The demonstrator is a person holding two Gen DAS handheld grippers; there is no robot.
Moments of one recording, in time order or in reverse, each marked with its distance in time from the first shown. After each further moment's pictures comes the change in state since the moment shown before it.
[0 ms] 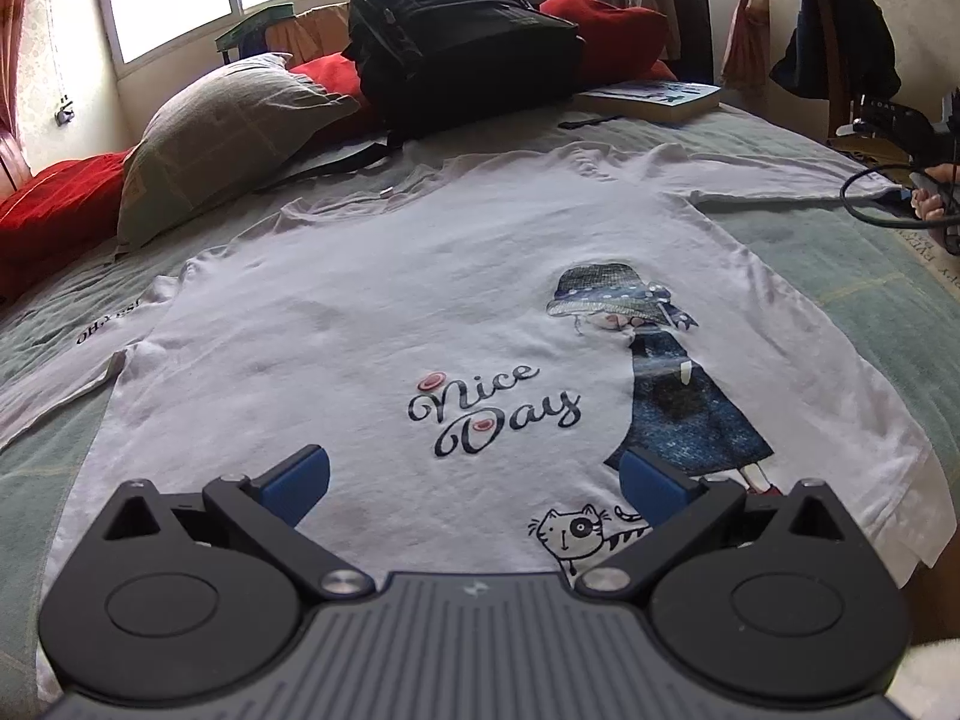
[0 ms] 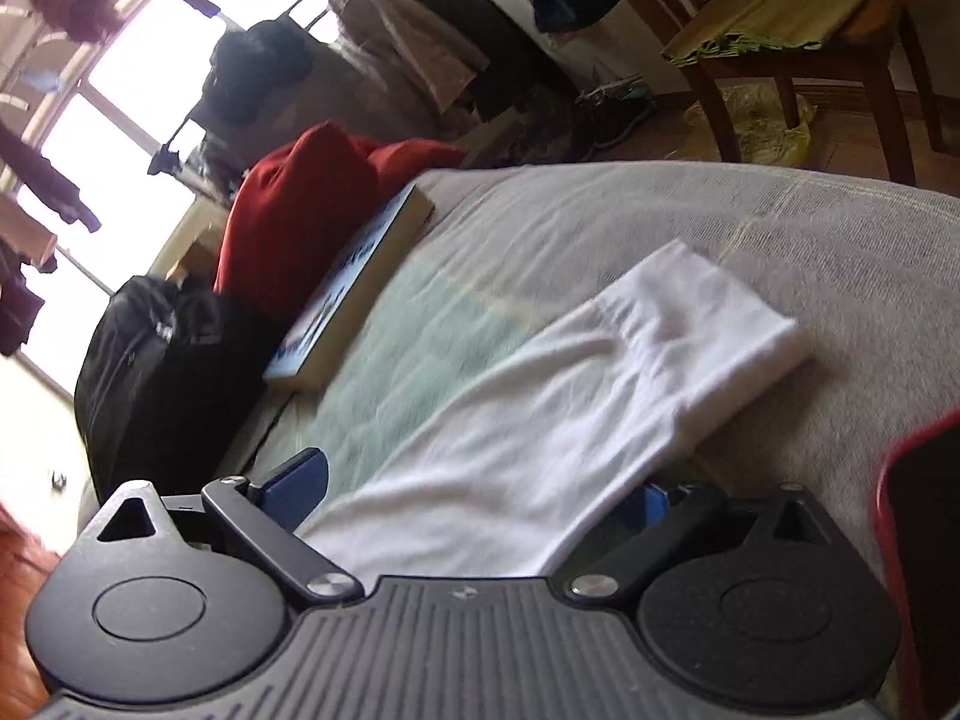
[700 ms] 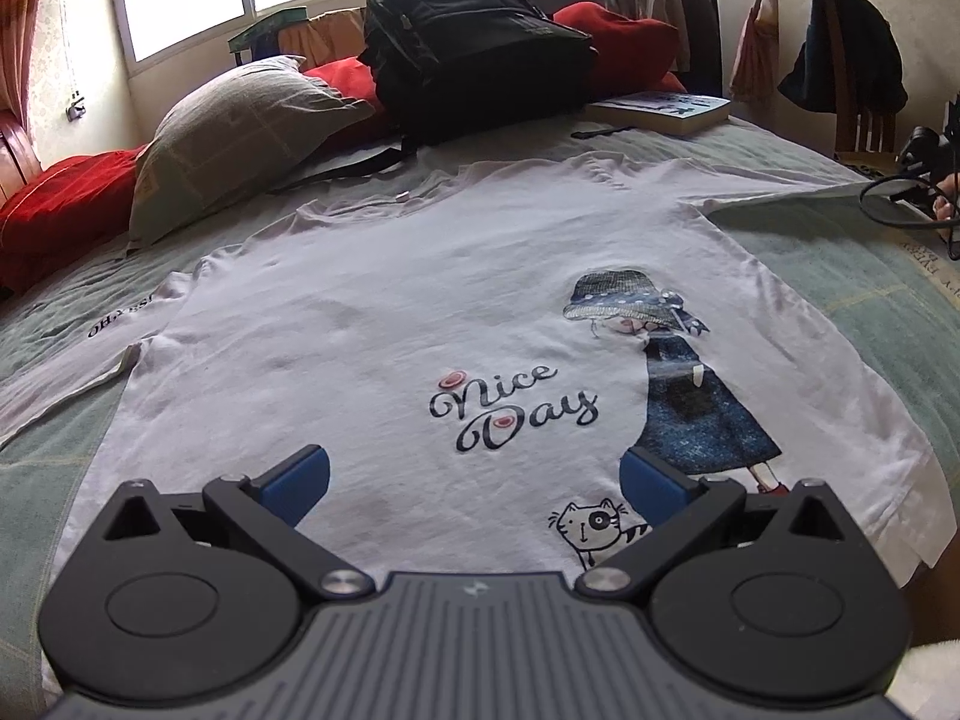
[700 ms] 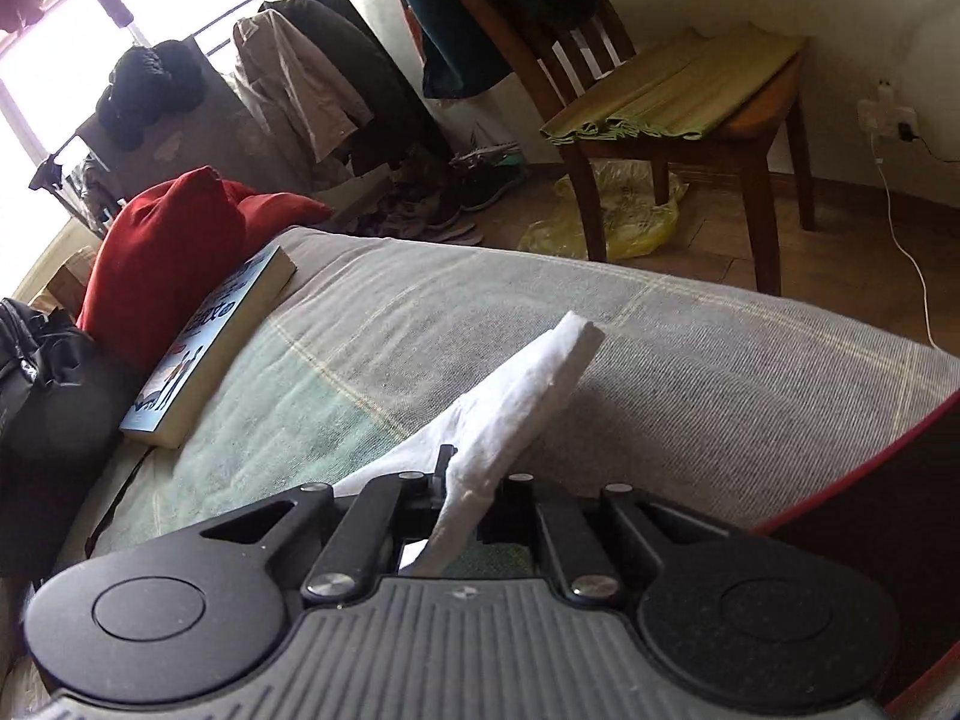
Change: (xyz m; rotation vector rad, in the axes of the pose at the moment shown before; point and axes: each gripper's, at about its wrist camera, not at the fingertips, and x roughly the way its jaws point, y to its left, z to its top) left arm -0.005 0.008 -0.004 -0.025 -0.020 0.002; right arm -0.015 -0.002 0.015 -0.053 -0.109 -0.314
